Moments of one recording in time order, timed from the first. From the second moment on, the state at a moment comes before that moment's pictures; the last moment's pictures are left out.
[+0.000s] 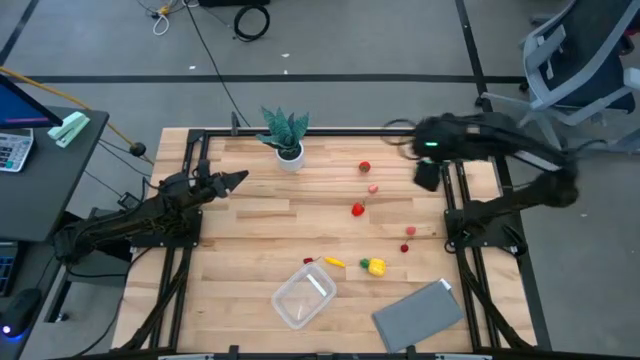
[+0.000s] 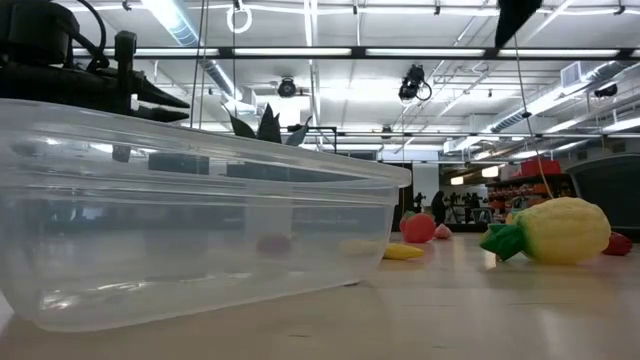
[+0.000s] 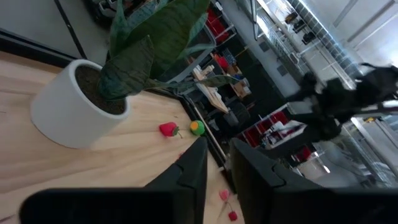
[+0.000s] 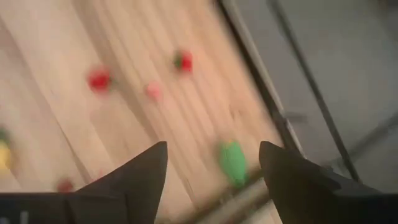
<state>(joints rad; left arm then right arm) 0.41 0.26 0.01 0.28 -0.09 -0.96 -0.26 1.27 1.60 -1.57 0.36 0.11</state>
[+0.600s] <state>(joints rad) 0.41 0.26 0.01 0.28 -0.04 -0.96 -0.69 1.50 1.08 -1.38 0.22 -0.04</state>
